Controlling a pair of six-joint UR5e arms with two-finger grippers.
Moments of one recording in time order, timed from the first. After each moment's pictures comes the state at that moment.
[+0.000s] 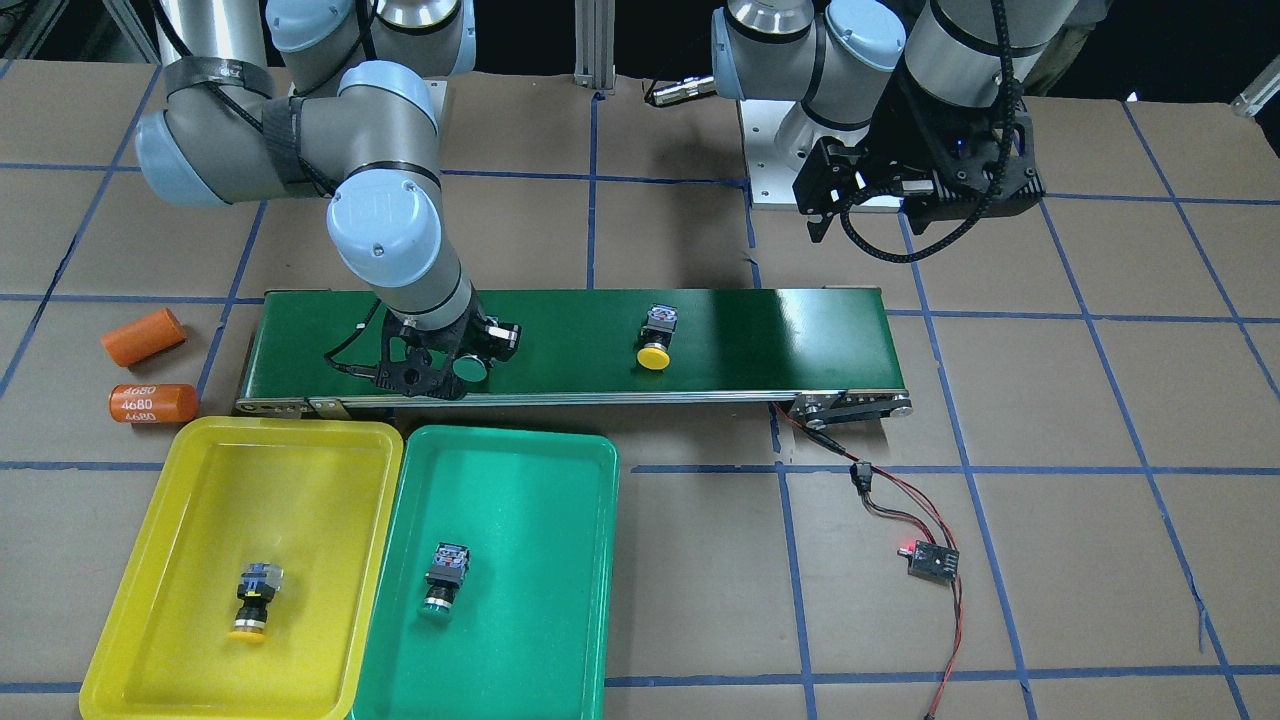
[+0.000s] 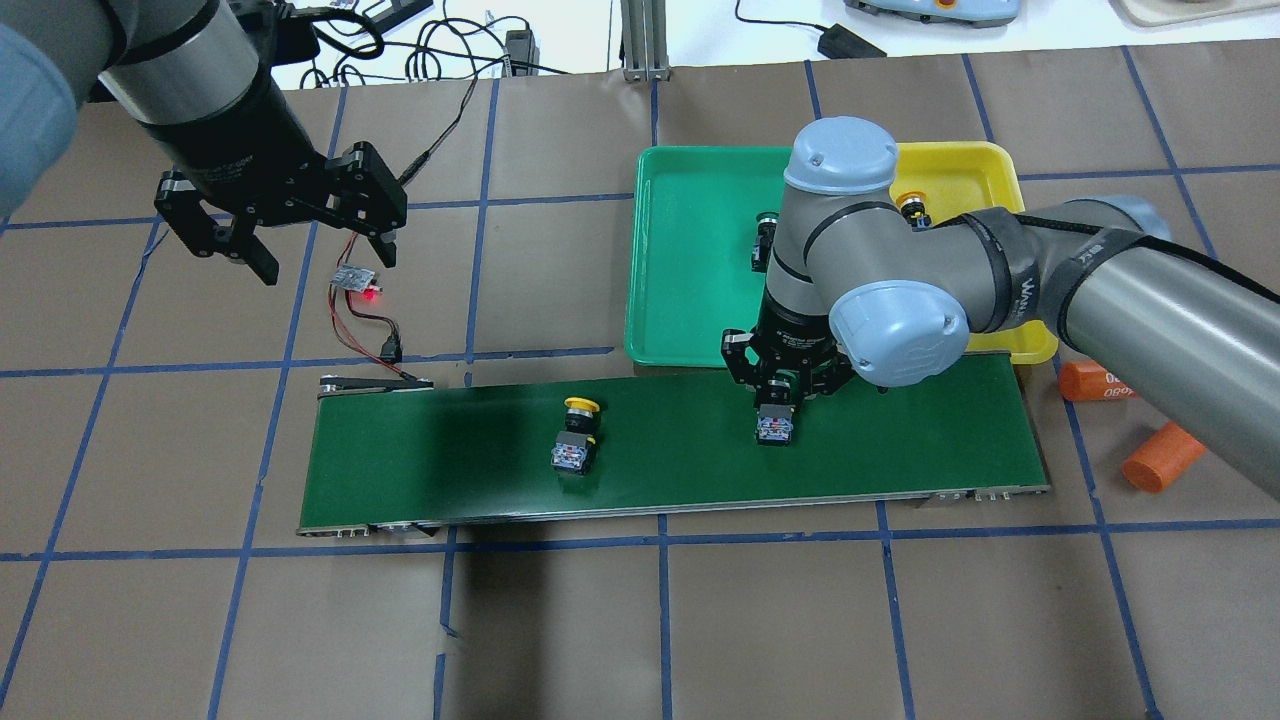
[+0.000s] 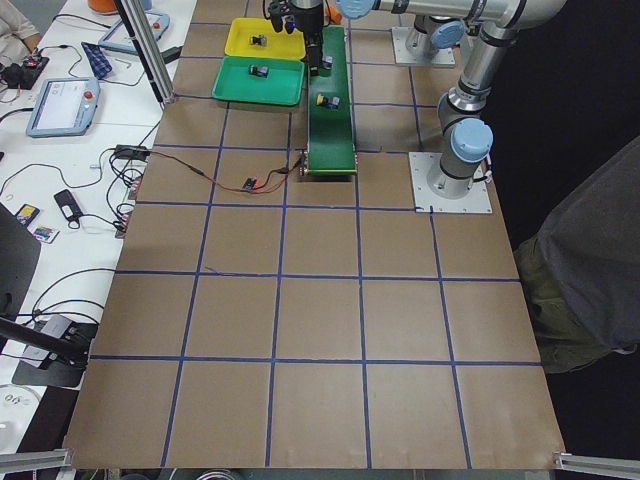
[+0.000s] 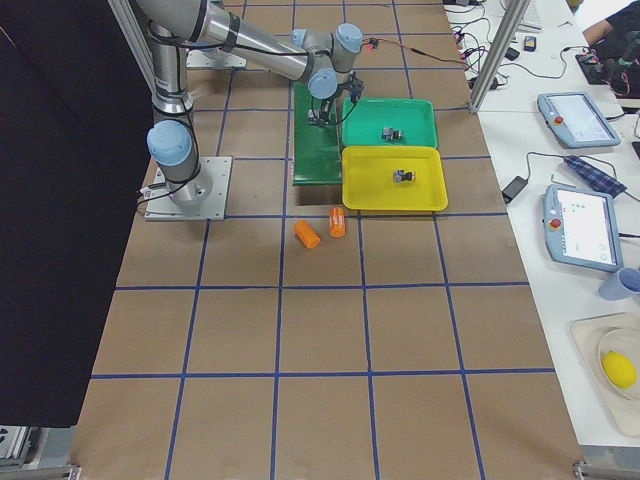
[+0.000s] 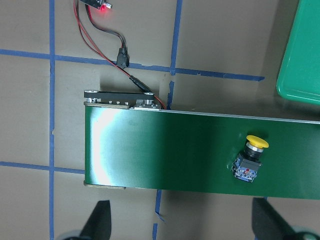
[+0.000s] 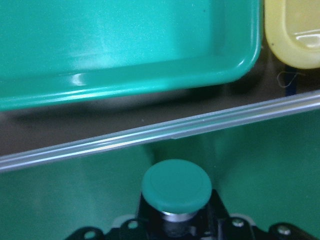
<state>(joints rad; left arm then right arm) -1.57 -1.56 -1.52 -1.70 1.56 -0.12 1.75 -1.33 1.87 -1.93 -1.48 0.35</state>
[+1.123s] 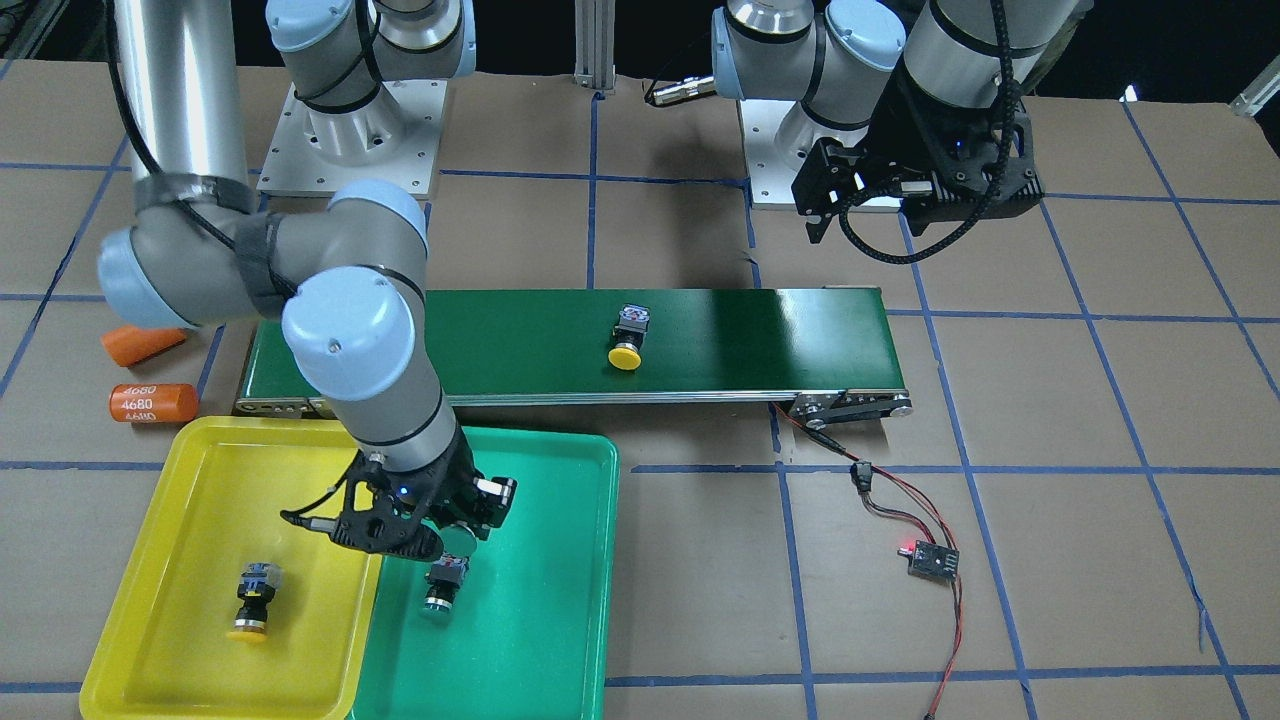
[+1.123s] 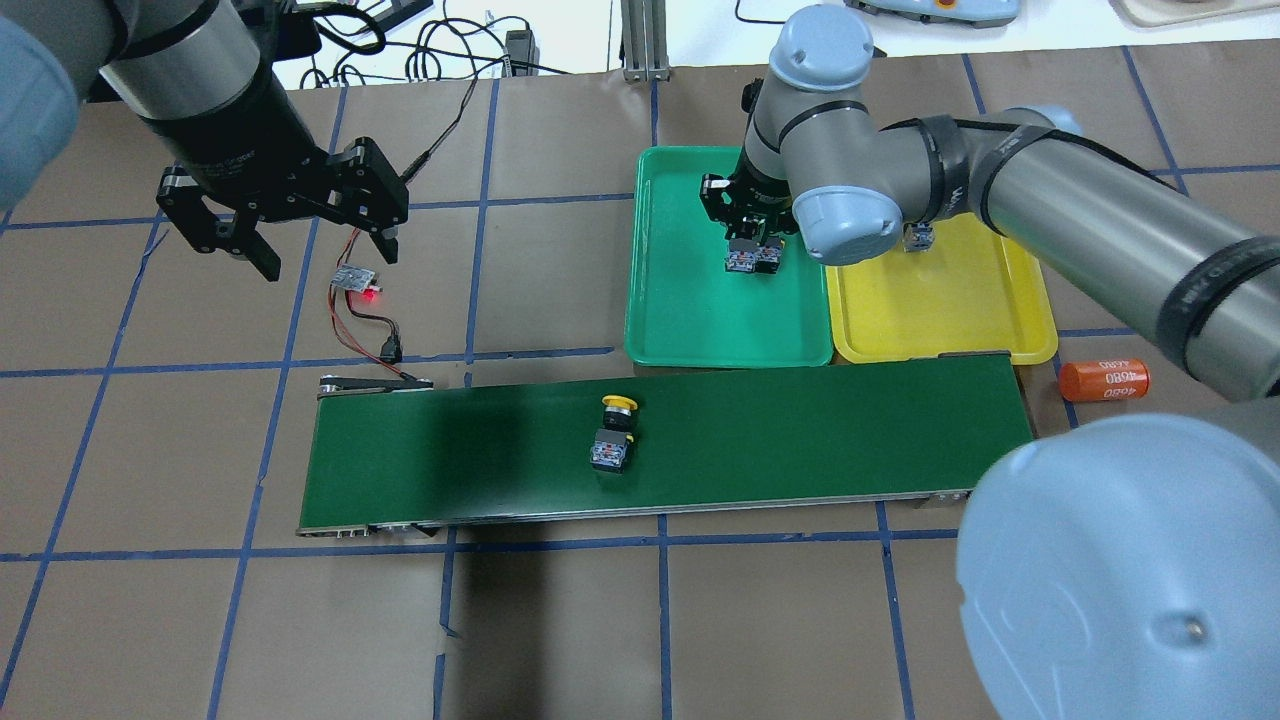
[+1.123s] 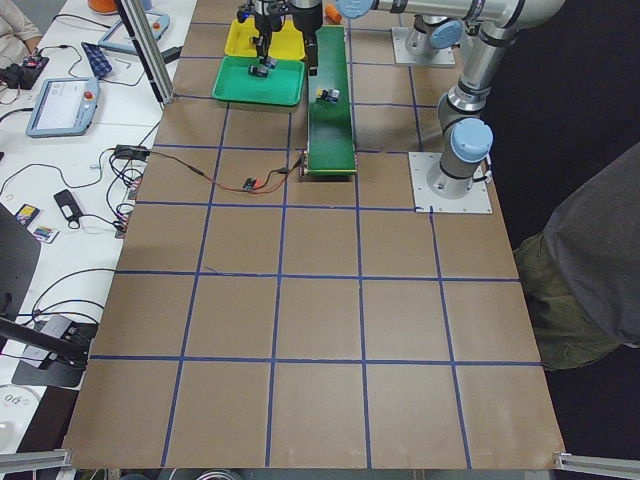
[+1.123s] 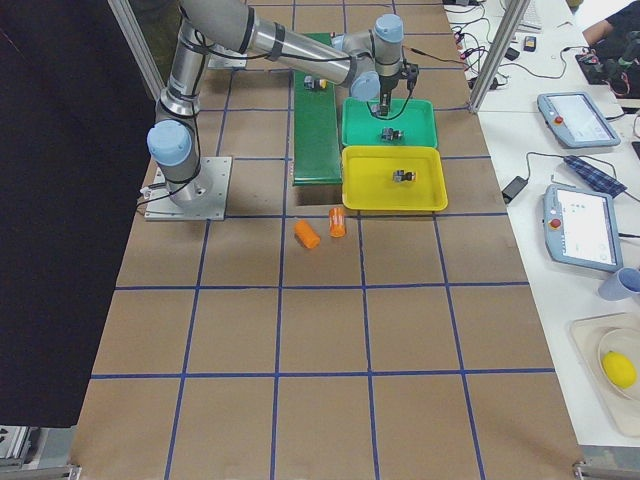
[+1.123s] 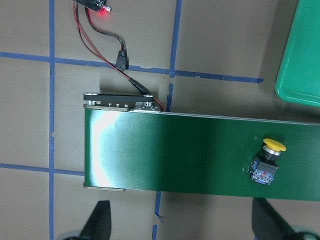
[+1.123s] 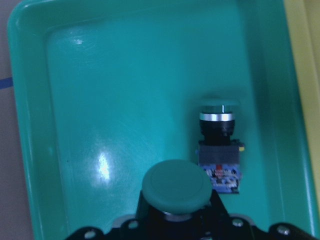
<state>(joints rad) -1.57 -1.57 -1.51 -1.70 1.56 -0.11 1.72 -1.01 1.57 -2.31 -1.48 0.35</state>
